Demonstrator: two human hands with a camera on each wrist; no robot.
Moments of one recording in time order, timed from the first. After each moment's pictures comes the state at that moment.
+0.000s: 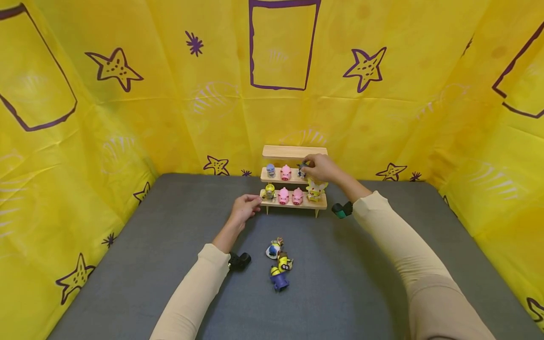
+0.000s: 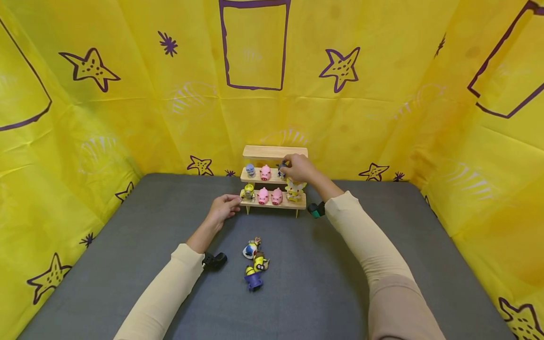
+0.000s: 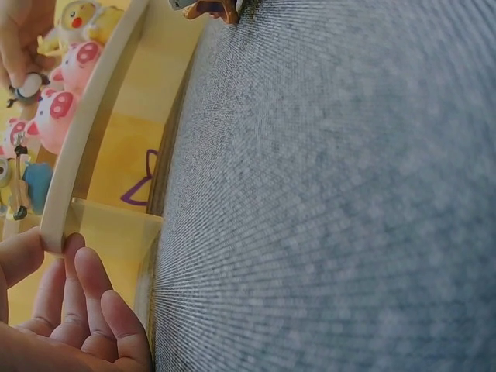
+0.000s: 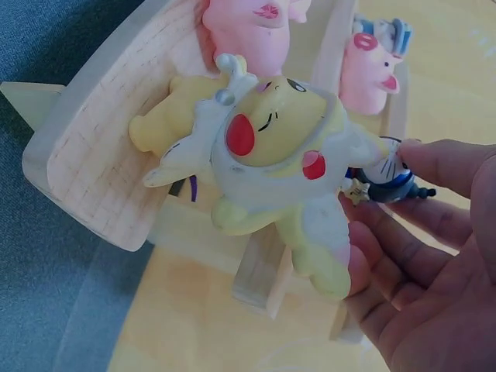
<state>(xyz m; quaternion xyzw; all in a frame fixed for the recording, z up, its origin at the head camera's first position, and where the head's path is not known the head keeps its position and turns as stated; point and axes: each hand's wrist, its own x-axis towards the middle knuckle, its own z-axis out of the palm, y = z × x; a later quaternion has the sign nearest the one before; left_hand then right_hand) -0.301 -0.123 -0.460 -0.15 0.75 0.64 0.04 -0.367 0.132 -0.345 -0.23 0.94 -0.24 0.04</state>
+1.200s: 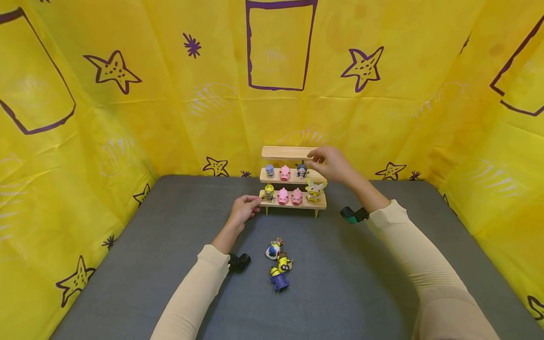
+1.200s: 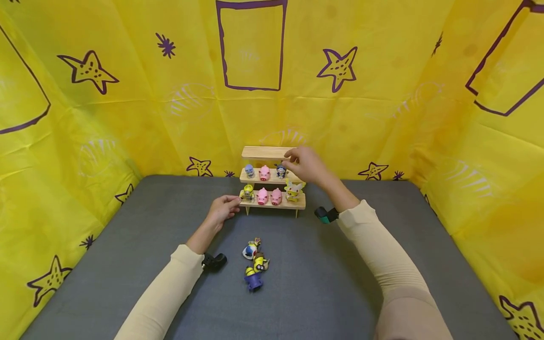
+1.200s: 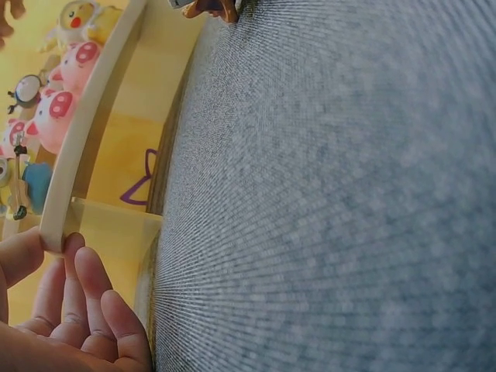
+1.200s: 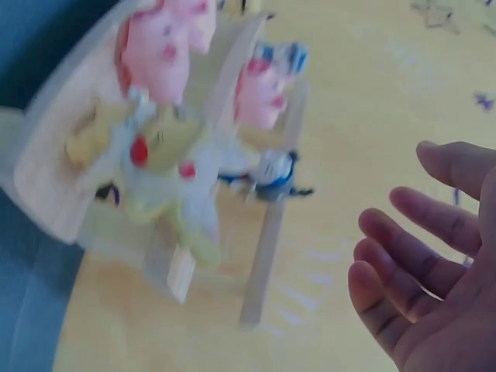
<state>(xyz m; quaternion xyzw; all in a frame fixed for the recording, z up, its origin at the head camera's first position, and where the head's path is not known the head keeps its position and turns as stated) -0.300 -0.122 -0.458 -0.15 0.76 0.64 0.04 -0.335 0.151 -0.320 -0.29 0.91 -0.28 -0.07</state>
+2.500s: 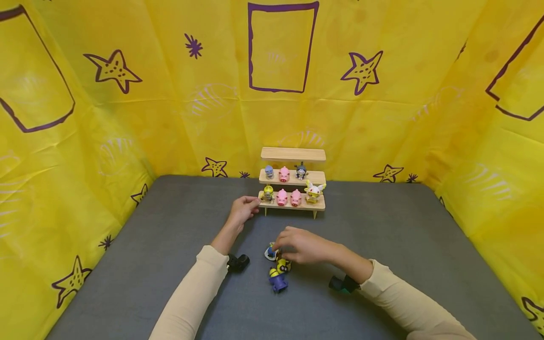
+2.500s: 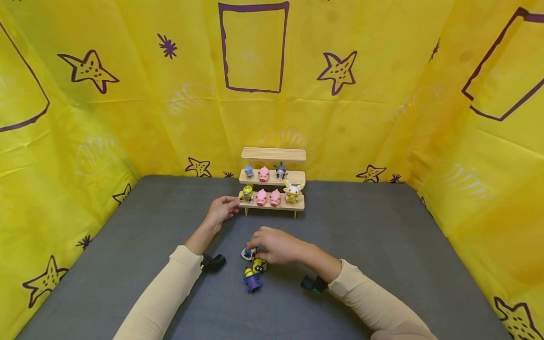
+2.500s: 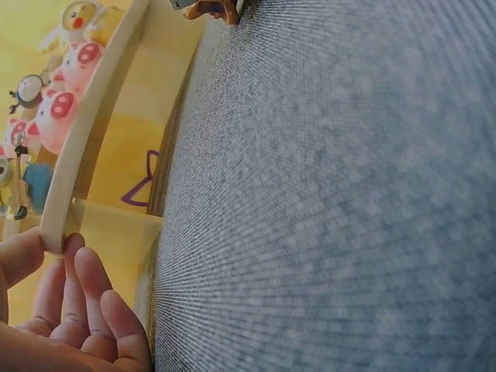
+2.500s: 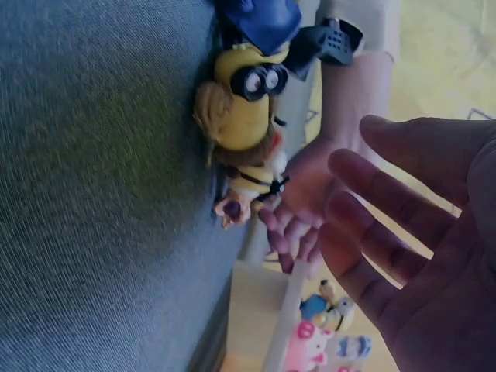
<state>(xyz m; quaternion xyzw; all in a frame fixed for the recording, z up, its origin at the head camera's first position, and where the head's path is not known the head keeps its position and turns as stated) -0.297 -0.124 -0.457 -0.14 0.76 0.64 0.04 -0.214 0.098 -0.414 -0.54 0.82 -0.17 0.04</state>
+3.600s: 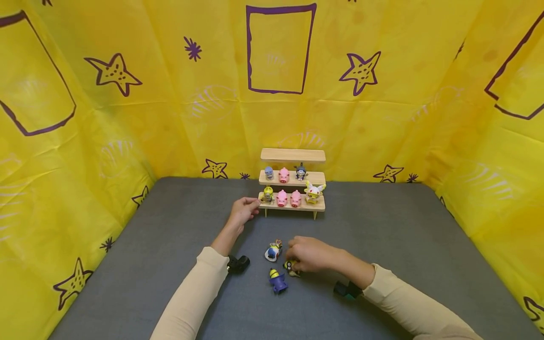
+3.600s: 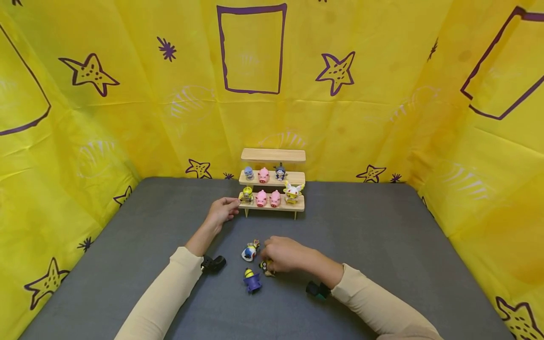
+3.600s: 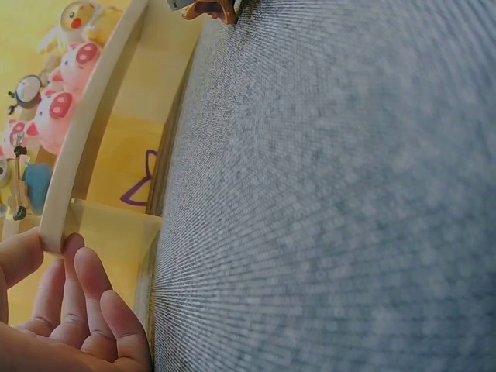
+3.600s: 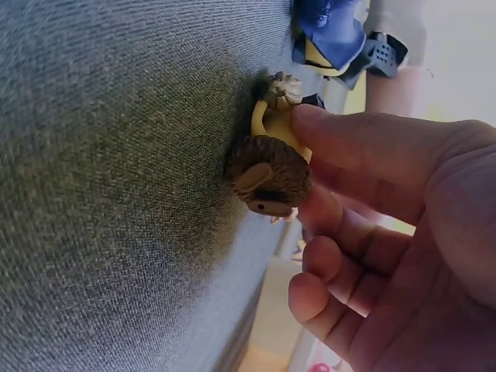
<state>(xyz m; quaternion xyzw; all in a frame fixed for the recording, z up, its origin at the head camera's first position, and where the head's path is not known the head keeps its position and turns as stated) -0.298 -0.123 -0.458 -0.14 0.75 0.64 0.04 -0.206 0.108 -0.431 -0.52 0.85 -0.04 0.03</state>
